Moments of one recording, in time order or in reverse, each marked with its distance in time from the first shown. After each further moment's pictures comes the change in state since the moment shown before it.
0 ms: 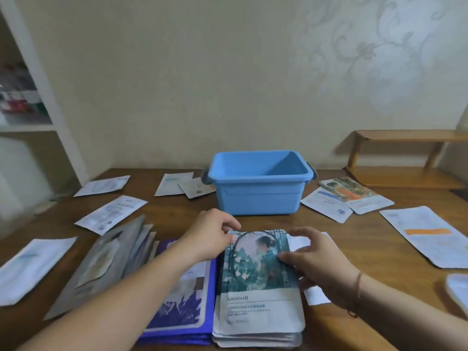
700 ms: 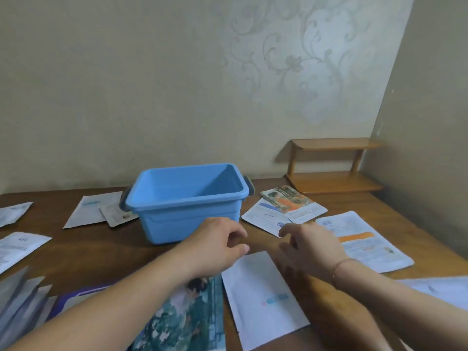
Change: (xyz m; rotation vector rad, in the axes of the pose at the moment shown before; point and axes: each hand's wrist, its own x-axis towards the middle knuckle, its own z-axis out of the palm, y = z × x) left_hand 0.059 0.097 0.053 0.107 -0.159 0.379; right_hand 0.061 0.014 -0.121 -1.101 0.297 -0.181
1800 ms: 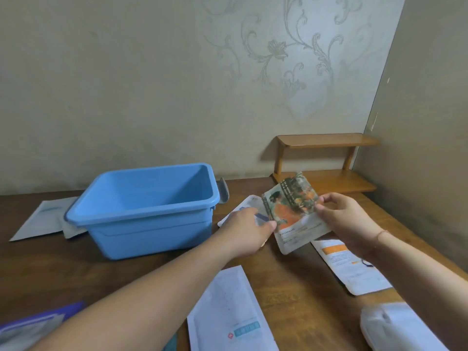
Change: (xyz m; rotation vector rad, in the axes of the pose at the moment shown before) left_hand 0.114 0.054 0.061 -0.185 -0.033 -0.218; right_hand 0.054 0.104 -0.026 1.098 0.116 0.395
